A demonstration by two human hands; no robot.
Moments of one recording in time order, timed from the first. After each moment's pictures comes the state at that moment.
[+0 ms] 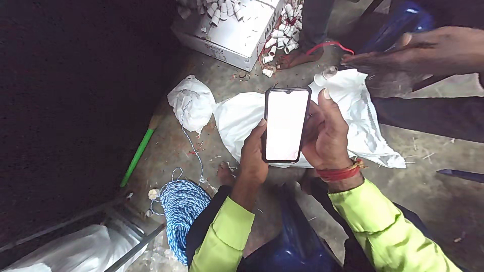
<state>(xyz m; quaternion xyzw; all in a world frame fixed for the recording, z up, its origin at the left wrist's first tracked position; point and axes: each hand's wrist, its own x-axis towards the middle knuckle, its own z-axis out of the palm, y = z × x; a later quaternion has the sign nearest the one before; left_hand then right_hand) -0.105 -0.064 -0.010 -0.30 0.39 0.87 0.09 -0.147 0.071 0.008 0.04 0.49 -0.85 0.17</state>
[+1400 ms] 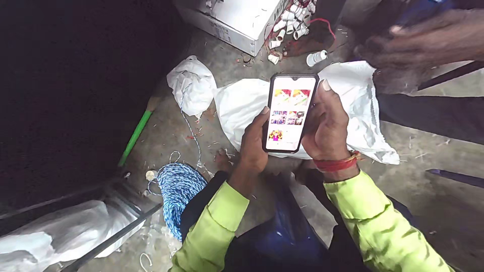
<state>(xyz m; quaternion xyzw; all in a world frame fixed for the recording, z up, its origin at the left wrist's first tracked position) -0.095 -0.066 -0.007 -0.28 0.42 0.86 0.11 -0.144 0.065 0.008 0.05 0.50 -0.85 0.15</state>
